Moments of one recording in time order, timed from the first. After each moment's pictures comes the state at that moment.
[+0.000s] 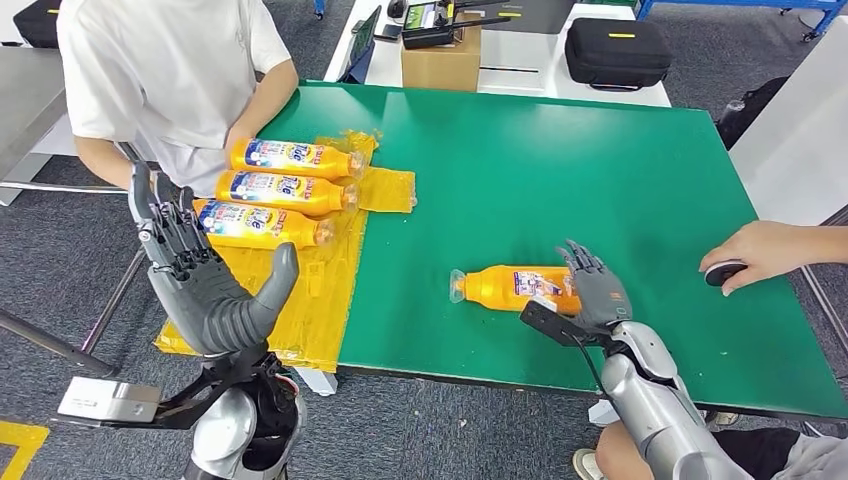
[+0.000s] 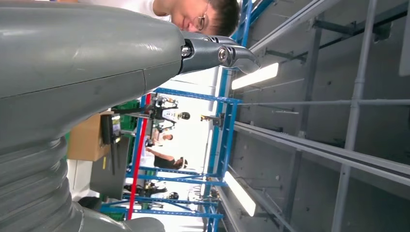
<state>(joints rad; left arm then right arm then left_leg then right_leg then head) -0.05 -0.25 -0.40 -1.78 -0.02 0.49 -0.70 -0.53 -0.13 0.30 -0.61 1.04 -0.31 -0.33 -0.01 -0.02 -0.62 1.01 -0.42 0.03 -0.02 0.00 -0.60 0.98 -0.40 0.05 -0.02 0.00</state>
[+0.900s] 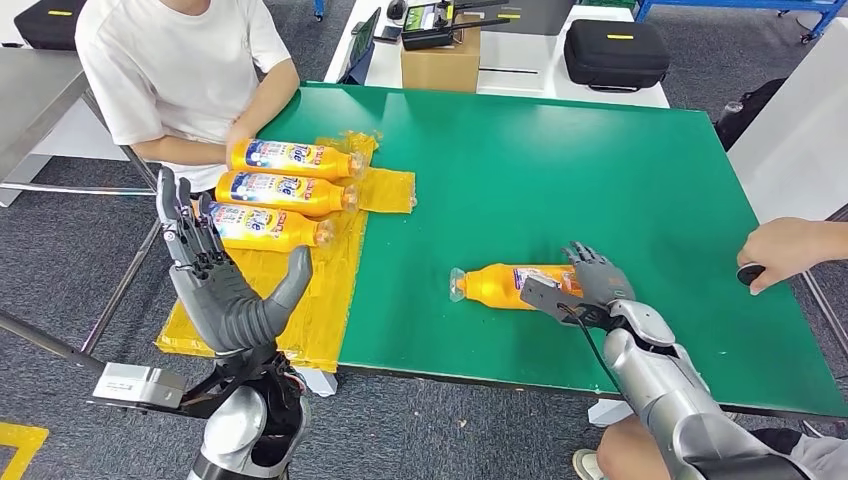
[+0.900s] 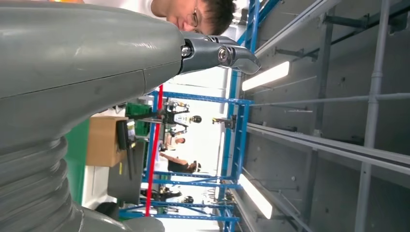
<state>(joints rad) -0.06 -0.24 -0.40 -1.72 -0.03 0.51 -0.70 -0.68 -0.13 0.36 -0.44 1.12 -0.07 -0.10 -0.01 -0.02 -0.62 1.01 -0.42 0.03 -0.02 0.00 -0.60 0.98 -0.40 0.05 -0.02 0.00</state>
